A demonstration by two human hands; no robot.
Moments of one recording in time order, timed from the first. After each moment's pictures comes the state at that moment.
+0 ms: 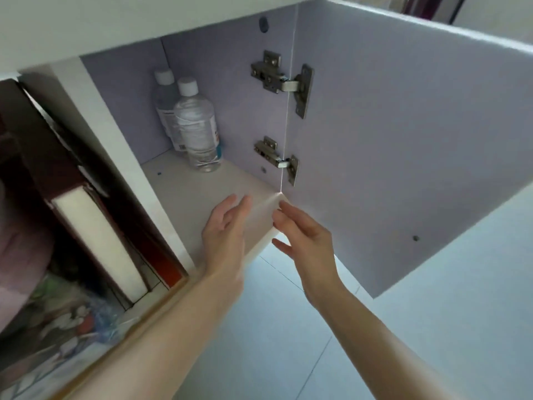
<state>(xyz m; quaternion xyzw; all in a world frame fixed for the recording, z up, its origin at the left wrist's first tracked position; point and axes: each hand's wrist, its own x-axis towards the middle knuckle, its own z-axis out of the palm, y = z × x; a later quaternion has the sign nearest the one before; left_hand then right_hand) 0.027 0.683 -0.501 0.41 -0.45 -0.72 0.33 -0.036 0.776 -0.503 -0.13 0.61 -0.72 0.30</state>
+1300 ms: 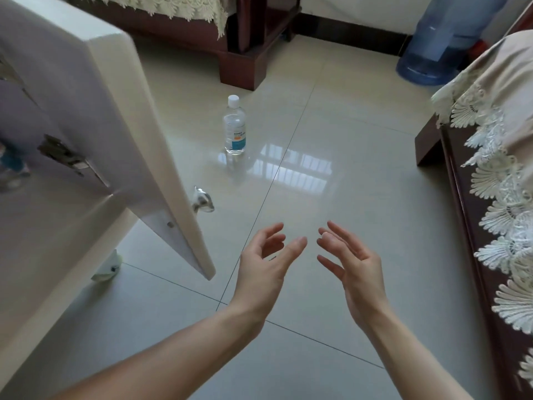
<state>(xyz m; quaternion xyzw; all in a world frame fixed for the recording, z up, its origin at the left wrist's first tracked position) -0.071 0.912 -0.509 0.24 -0.60 -0.76 0.04 -0.129 1.049 -0.526 0.07 0.65 -0.75 0.14</state>
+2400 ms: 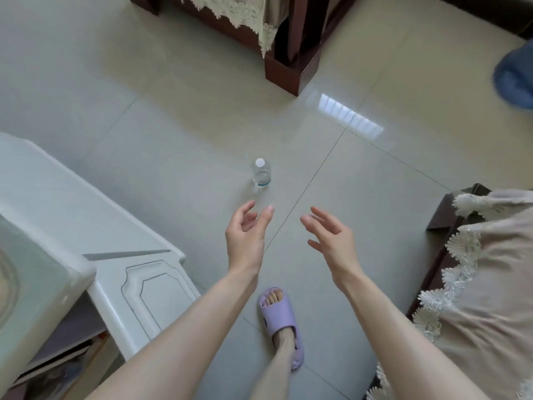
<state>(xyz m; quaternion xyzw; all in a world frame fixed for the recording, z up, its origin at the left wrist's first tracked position) -0.321 0.829 -0.245 0.55 -0.50 -0.66 0.11 -0.399 0.947 -0.263 0.12 0.69 -0.60 0.39</state>
